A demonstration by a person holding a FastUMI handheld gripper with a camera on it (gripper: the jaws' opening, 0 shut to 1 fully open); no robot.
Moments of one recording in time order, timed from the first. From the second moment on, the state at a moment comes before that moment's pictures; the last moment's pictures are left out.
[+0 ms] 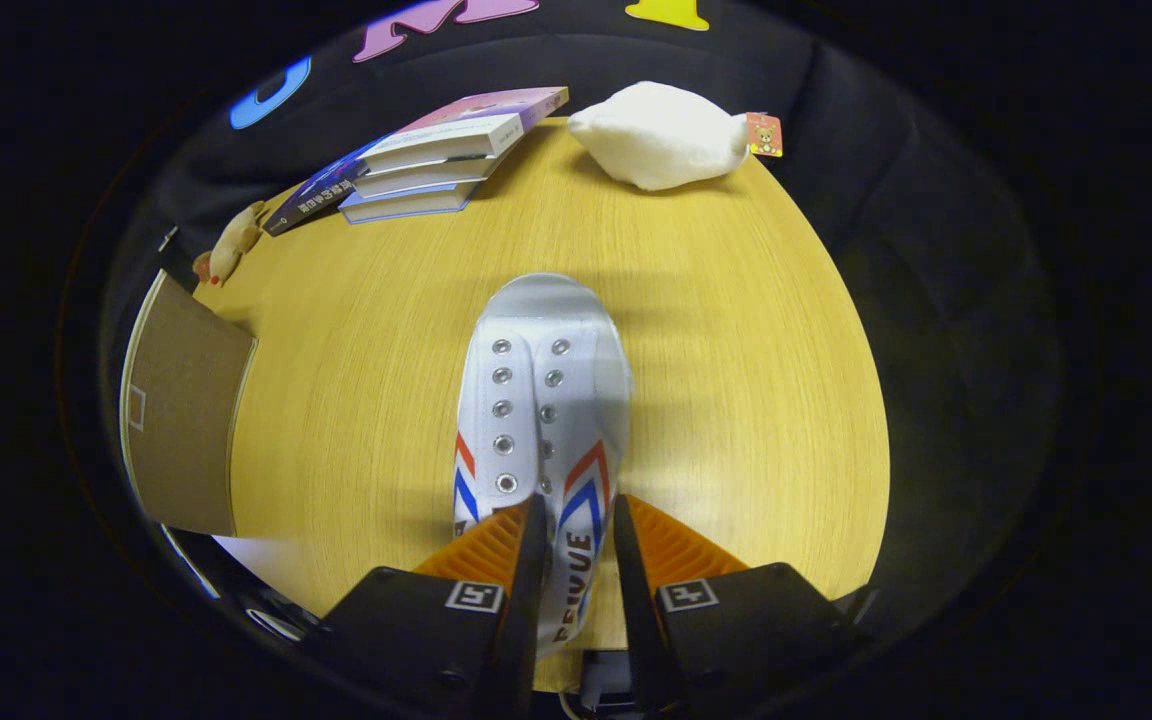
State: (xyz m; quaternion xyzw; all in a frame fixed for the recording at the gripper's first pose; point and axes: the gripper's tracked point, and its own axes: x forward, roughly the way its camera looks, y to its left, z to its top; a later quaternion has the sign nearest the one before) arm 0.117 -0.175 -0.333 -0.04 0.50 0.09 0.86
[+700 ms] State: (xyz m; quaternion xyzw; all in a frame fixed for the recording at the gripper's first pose) arm 0.116 -0.172 -0.326 0.06 0.51 0.06 0.85
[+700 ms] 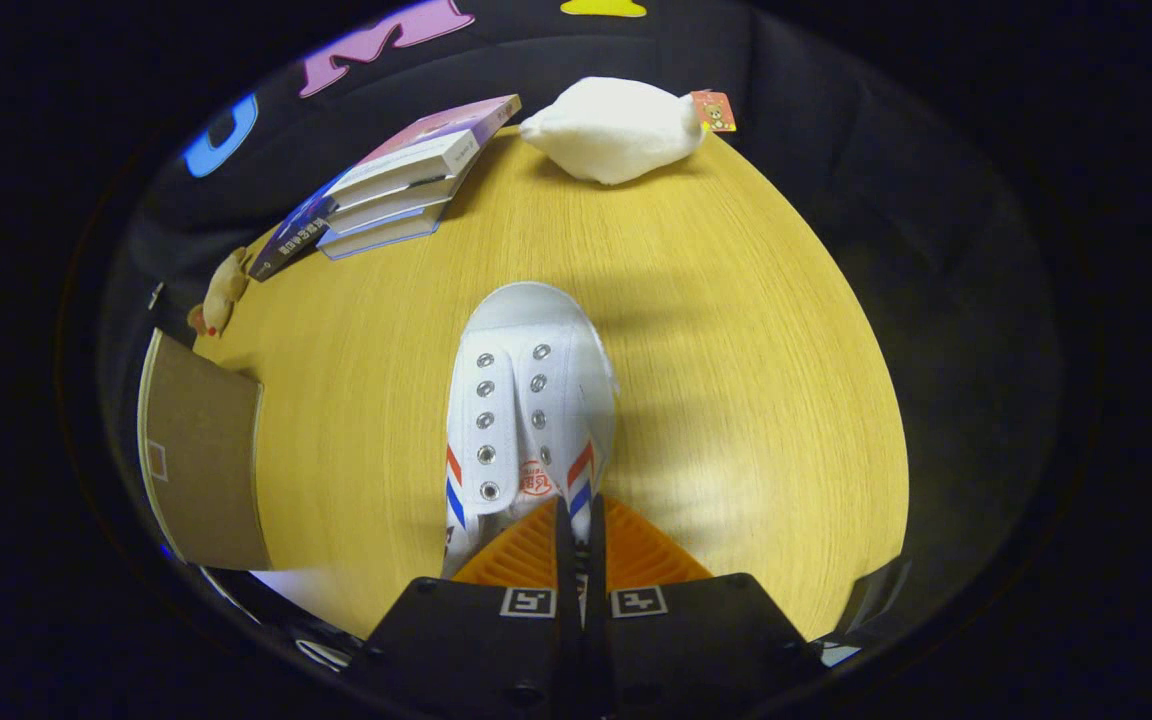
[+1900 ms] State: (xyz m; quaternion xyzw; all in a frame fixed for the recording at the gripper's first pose) arm 0.033 0.107 -0.104 0.20 0.42 0.15 0.87
